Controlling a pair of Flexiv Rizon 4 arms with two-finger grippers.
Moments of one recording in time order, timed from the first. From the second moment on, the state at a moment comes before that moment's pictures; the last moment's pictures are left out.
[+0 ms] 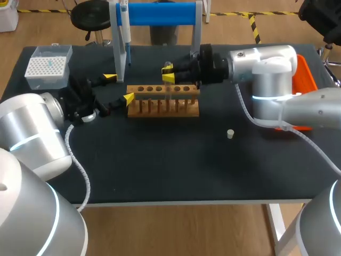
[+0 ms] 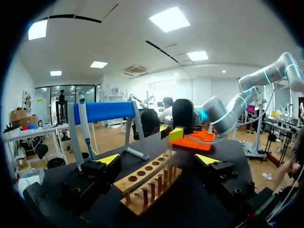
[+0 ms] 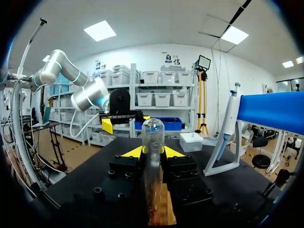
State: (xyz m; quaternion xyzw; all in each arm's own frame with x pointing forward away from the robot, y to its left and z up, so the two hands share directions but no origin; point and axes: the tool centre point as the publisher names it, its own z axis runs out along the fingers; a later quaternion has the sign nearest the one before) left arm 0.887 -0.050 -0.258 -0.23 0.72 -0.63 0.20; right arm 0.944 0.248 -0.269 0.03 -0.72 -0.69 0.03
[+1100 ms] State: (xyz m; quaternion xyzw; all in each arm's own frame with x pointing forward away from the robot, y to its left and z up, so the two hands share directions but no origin) left arm 0.887 -0.050 -0.258 -0.23 0.72 -0.63 0.20; right arm 0.938 0.245 -0.224 0.03 -0.72 -0.69 0.01
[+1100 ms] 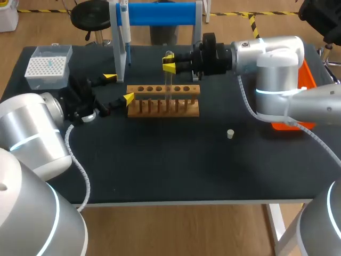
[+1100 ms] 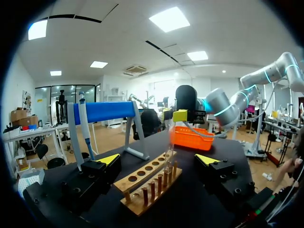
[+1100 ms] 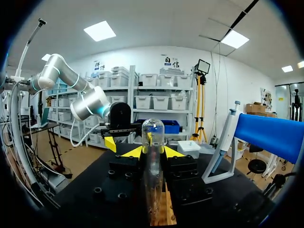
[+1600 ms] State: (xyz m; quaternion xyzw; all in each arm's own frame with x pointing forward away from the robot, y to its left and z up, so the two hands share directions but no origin) left arm 0.887 -0.050 -0.258 -0.23 0.72 -0.63 0.20; right arm 0.927 0.236 -0.203 0.03 -0.72 -0.69 0.00
